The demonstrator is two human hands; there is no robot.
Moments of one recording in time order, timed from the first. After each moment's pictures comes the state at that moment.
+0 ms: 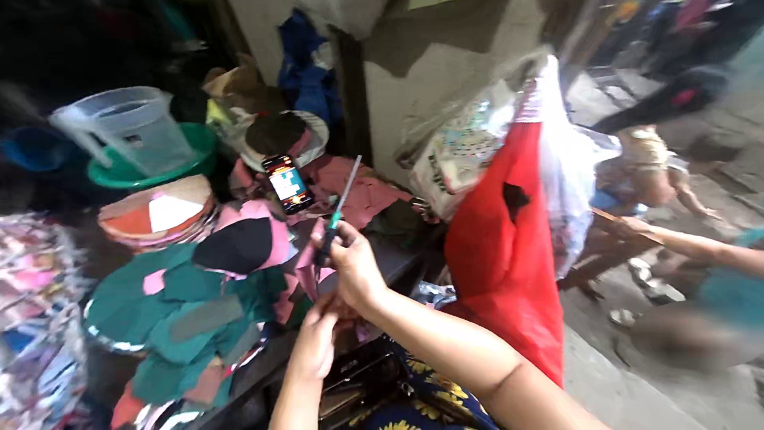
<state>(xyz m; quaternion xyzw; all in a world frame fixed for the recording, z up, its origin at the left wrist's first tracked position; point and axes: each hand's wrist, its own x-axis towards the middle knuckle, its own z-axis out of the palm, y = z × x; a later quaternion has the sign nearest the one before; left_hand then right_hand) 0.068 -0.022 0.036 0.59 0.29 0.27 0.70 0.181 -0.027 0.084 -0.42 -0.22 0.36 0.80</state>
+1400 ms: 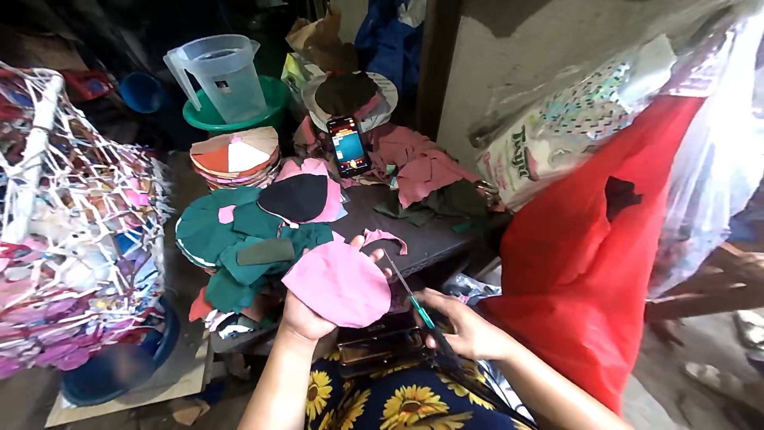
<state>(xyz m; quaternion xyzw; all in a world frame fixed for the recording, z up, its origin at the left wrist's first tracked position) 0.006 0.010 0.028 0.24 0.02 0.27 0.93 0.232 -0.153 -0.026 -0.50 -0.68 0.32 0.44</state>
